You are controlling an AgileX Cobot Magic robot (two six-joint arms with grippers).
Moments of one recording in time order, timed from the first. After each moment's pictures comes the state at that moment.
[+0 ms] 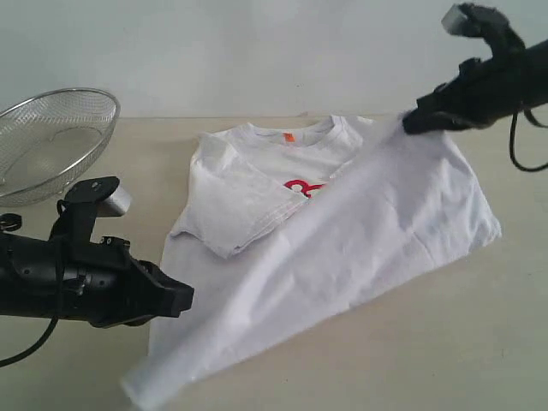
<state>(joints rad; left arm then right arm) -0.38 1.55 -0.51 -1.74 0.44 1.59 -0.18 1.84 -1.28 1.05 0.76 -1.22</state>
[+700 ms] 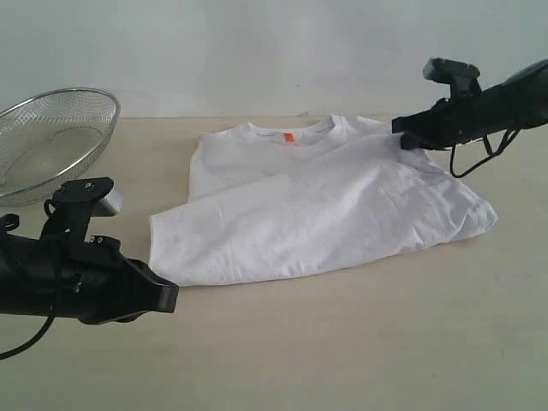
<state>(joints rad) -0.38 1.55 -0.51 -1.74 0.34 1.57 -0.18 2.39 -1.75 1.03 0.52 -1.00</state>
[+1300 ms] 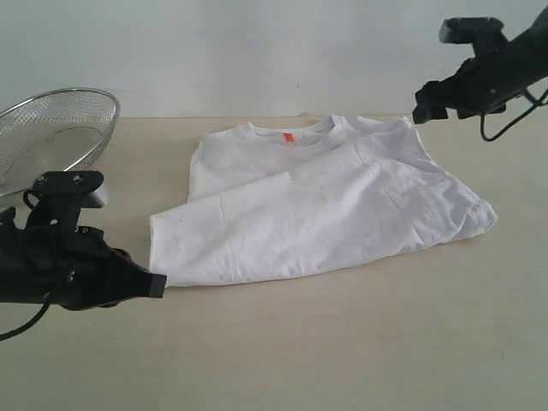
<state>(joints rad) -0.38 1.55 -0.53 -1.74 0.16 1.56 -0.19 2.21 -1.76 0.53 0.61 -0.65</state>
